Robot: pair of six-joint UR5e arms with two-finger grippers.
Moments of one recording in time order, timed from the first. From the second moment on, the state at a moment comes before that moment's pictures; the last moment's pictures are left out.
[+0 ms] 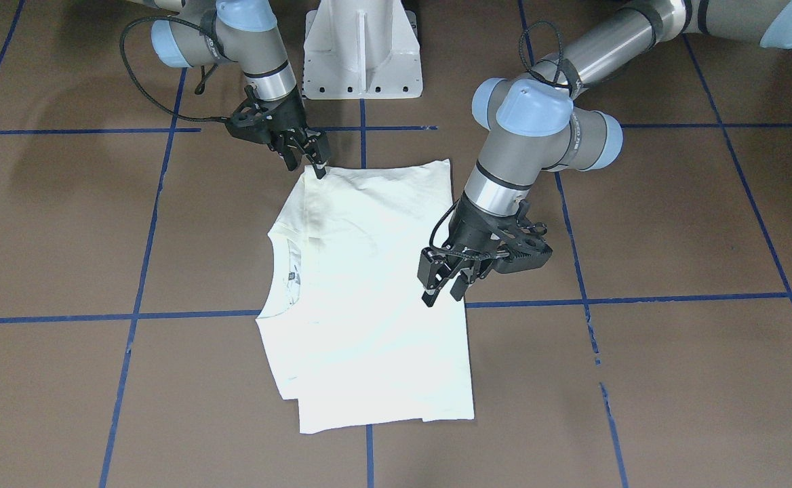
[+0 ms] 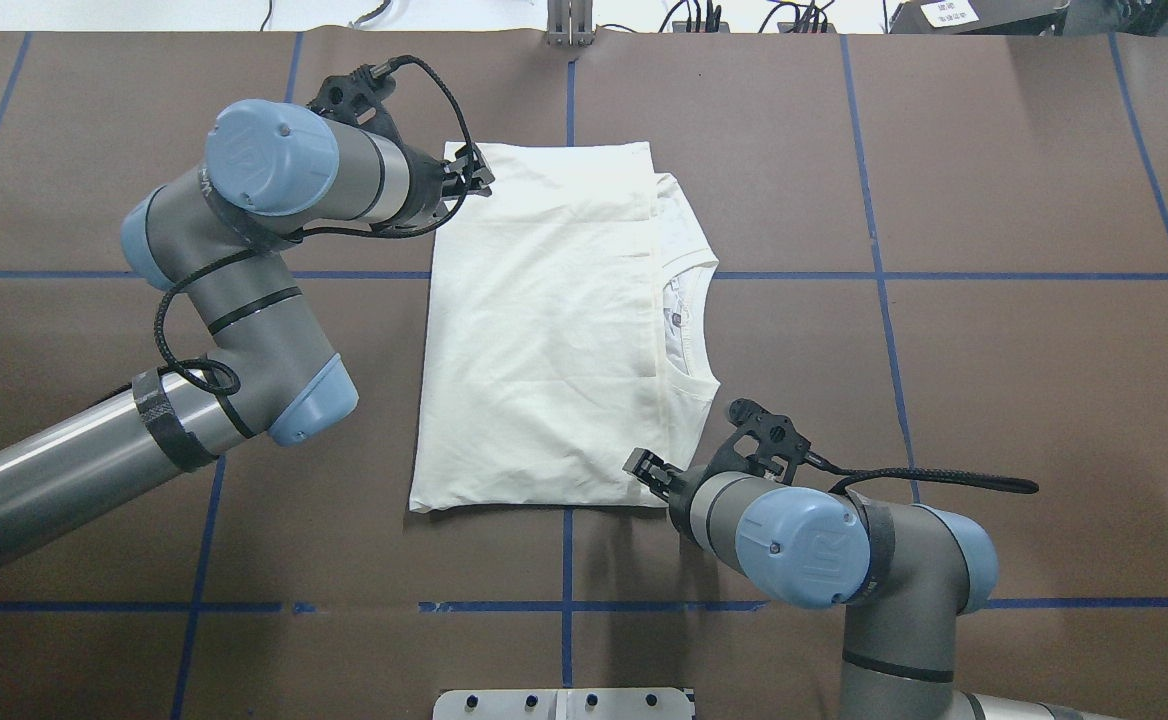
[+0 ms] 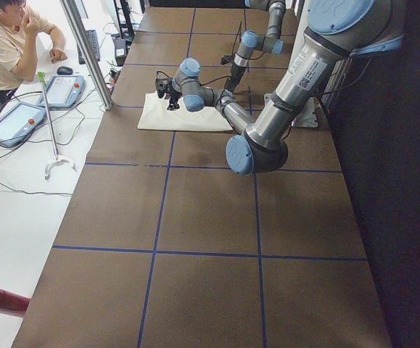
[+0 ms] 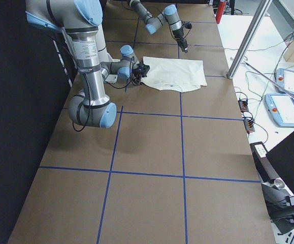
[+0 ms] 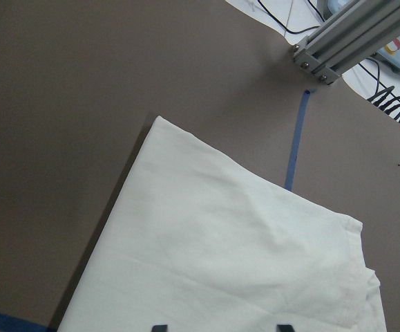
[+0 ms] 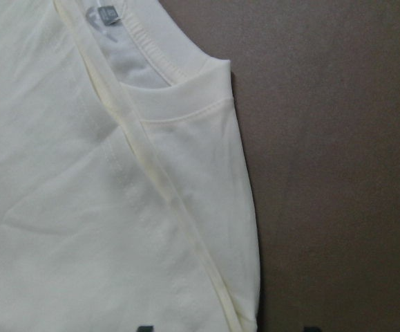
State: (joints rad) left arm -0.71 -2.25 -1.45 -2.20 -1.73 -1.60; right arm 0.23 -1.22 1.84 -1.20 1.44 1.99
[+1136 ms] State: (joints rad) left arm -0.70 -2.24 -1.47 -2.19 -1.73 -1.60; right arm 0.24 -1.20 1.83 -1.20 1.43 2.00
